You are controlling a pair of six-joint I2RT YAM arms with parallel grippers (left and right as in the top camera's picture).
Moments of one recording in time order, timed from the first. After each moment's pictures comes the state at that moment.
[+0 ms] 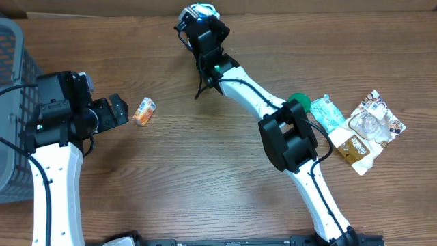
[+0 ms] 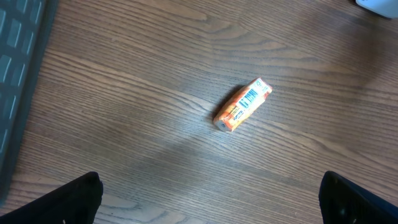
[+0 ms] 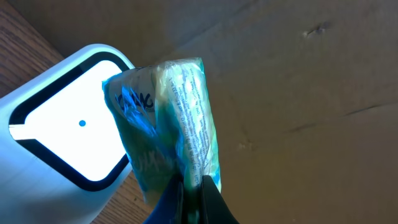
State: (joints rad) left arm 0.23 1.31 1.19 -0.91 0.07 -0.16; right arm 0.59 2.57 2.17 0.04 0.67 -0.76
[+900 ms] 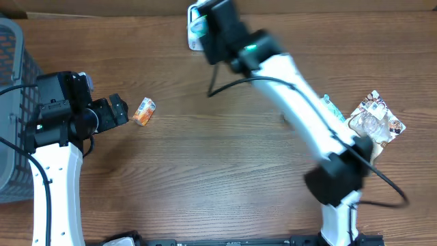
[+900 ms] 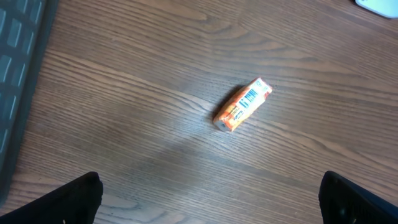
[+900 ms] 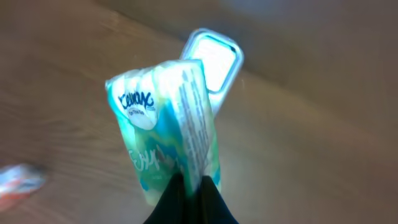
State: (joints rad) left arm 0.23 1.31 1.19 -0.91 0.07 -0.16; right arm 0.57 2.07 2.17 -0.89 0.19 0.08
